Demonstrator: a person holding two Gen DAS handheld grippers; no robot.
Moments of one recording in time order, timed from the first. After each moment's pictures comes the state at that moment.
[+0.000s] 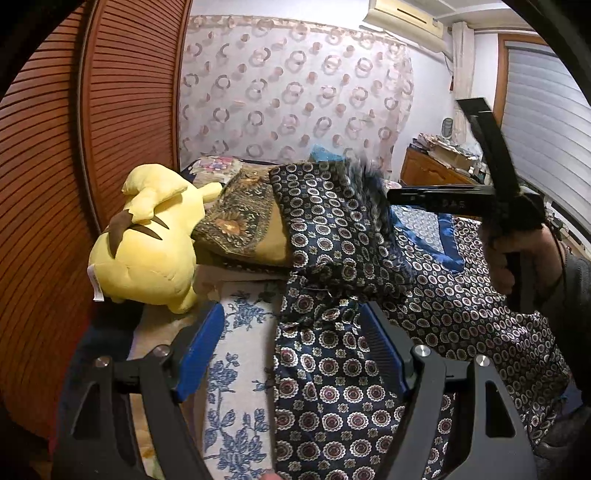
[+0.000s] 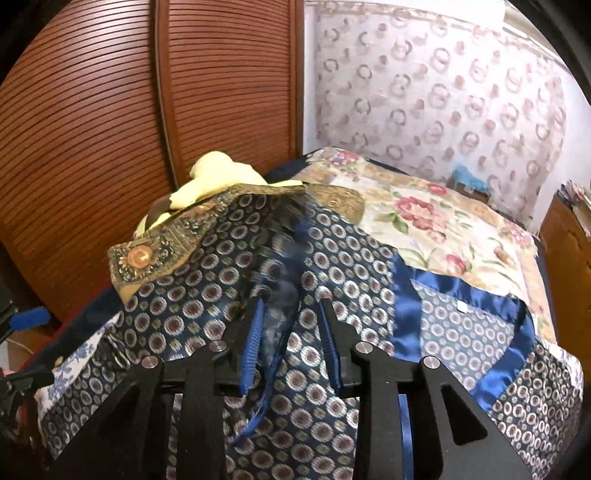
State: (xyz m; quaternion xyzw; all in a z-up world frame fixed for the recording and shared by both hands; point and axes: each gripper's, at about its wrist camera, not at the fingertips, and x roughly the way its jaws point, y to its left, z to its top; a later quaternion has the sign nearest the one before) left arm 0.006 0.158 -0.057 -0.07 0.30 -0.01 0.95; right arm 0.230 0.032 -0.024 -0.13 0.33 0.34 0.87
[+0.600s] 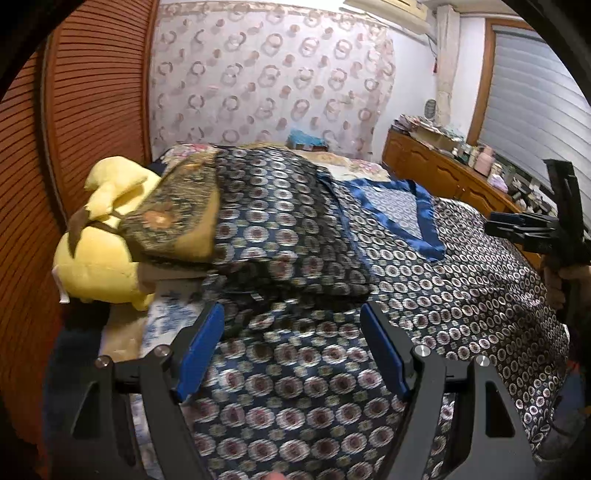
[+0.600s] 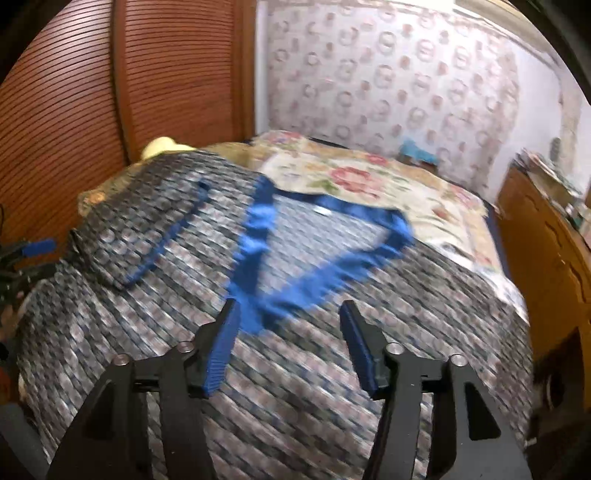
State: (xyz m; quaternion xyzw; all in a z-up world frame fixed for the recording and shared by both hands) left arm 0.041 0.105 -0.067 -0.06 0.33 -0.05 0.94; right arm 0.193 -0.163 -0.028 -0.13 0.35 0.25 0.89
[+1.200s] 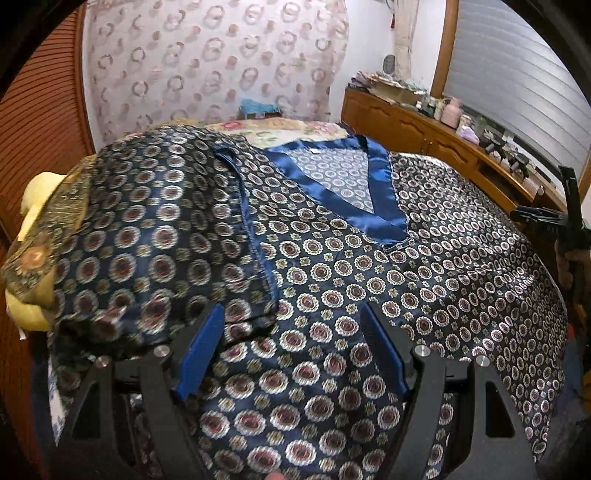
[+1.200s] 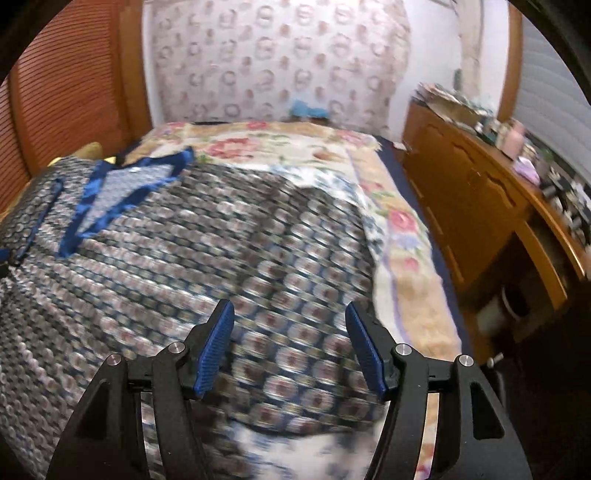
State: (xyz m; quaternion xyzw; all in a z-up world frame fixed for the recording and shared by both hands) left arm 0.104 0.029 -0.077 -0.01 0.40 -0.13 0.91; right arm 0.195 -0.375 -0.057 -0.06 0.40 0.08 0.91
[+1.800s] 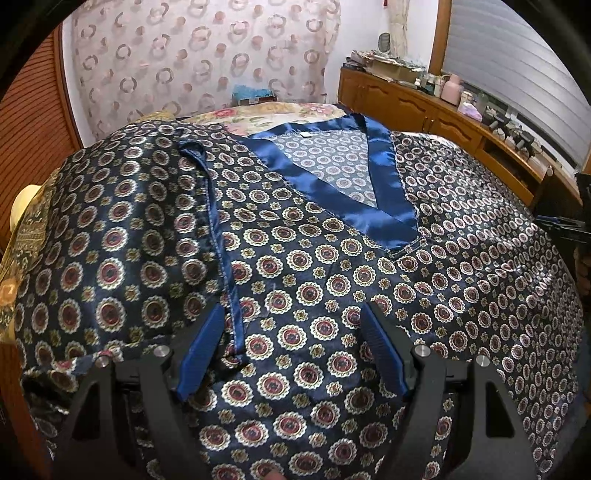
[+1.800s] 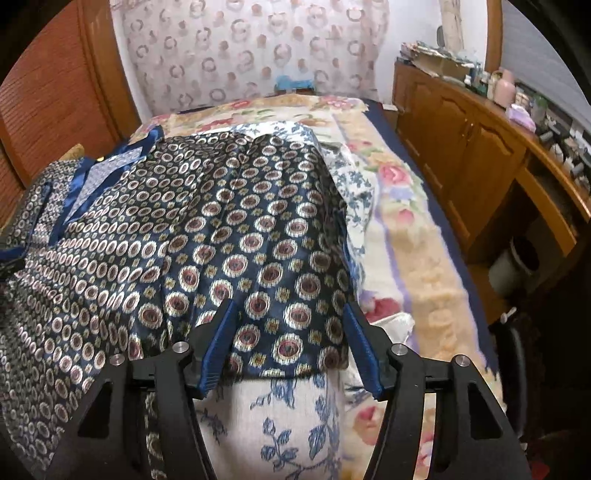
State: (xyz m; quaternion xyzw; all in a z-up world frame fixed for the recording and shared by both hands) left arm 0.134 0.005 -0.085 0.02 0.42 -0.13 0.90; right arm 0.182 -0.423 -0.083 0.00 0.45 0.09 0.89
